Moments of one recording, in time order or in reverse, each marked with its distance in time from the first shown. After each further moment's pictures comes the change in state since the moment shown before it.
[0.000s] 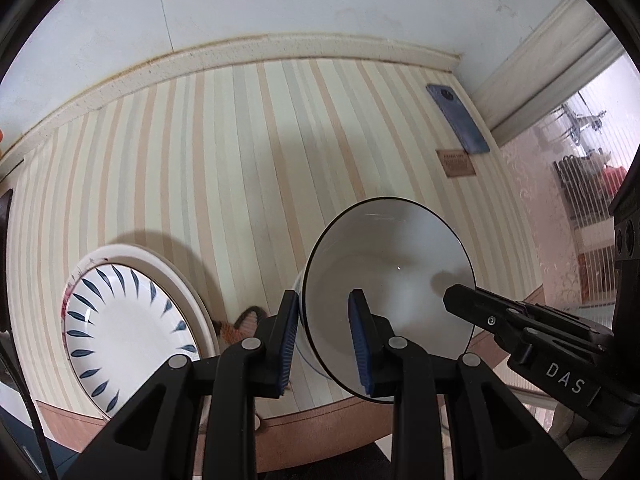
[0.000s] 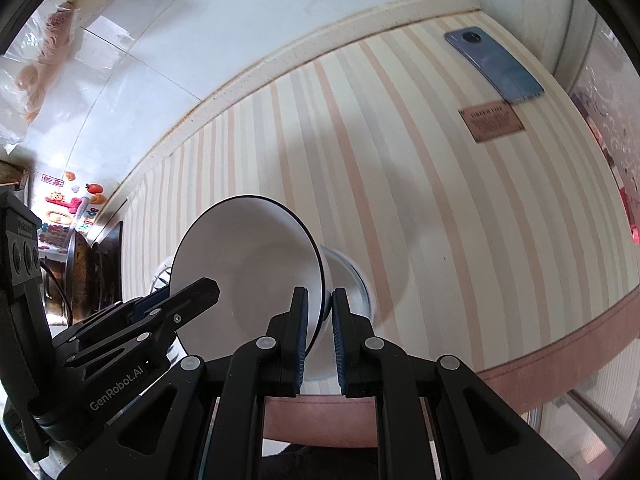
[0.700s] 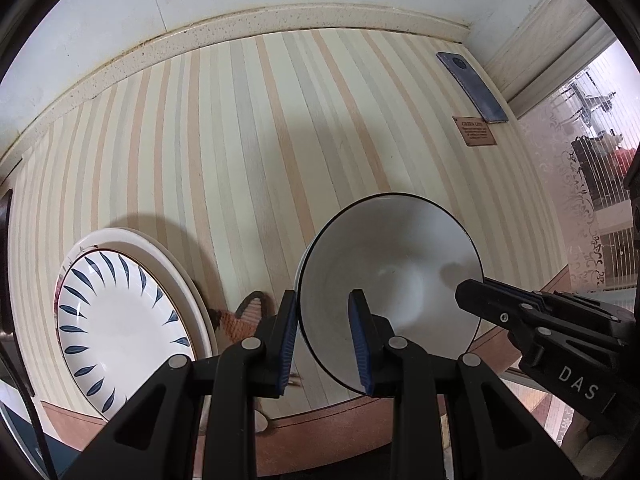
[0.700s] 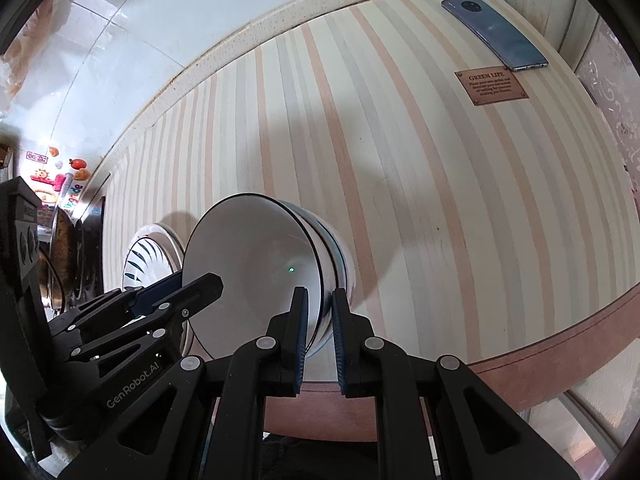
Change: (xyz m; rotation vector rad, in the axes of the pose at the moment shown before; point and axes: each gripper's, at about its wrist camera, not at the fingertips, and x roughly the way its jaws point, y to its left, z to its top) left arm 0.028 -0.006 -0.012 0.030 0.037 0.062; right arm 0.034 -0.014 -0.008 -0.038 0.076 -0.038
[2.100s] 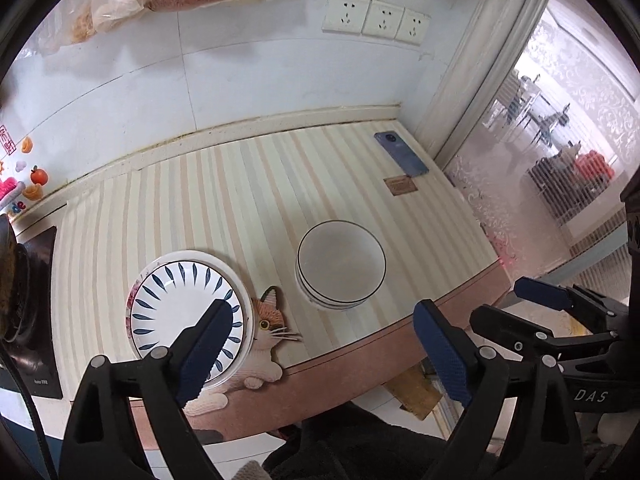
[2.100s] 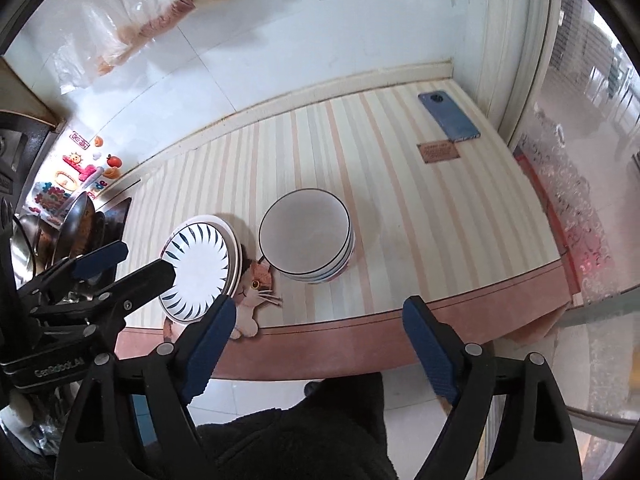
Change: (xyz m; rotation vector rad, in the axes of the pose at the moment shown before) left arm -0.176 0.000 -0.085 0.082 -0.300 -0.065; right arm -0.167 0.058 -0.108 -0.117 -0.251 -0.107
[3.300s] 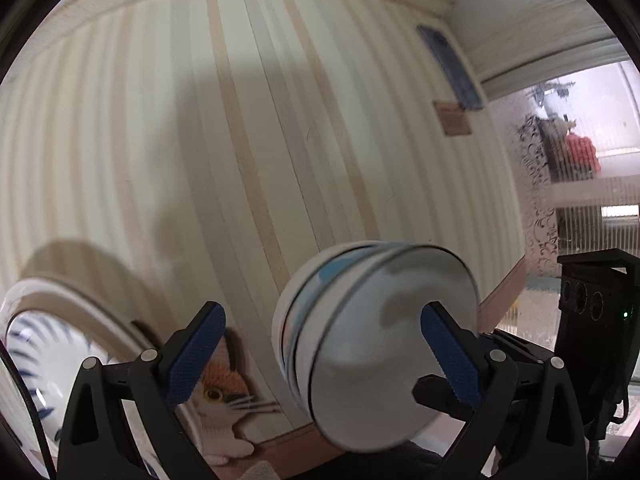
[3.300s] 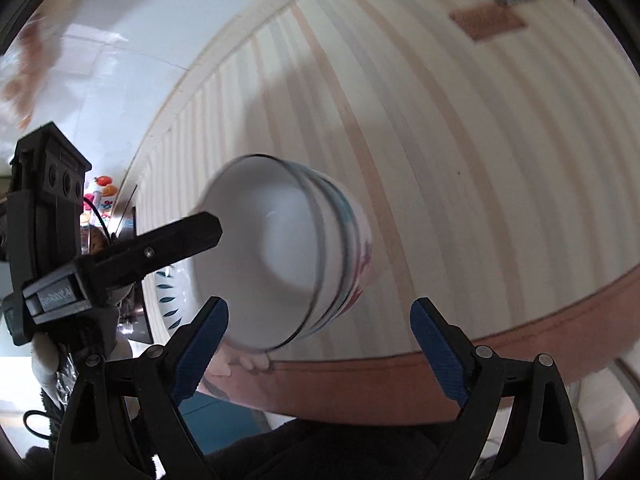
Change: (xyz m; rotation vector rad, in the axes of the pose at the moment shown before) left arm 0.251 0.046 0.054 -0.107 0.493 -0.204; right arm 0.213 -0.072 0.028 0.278 0.322 0.285
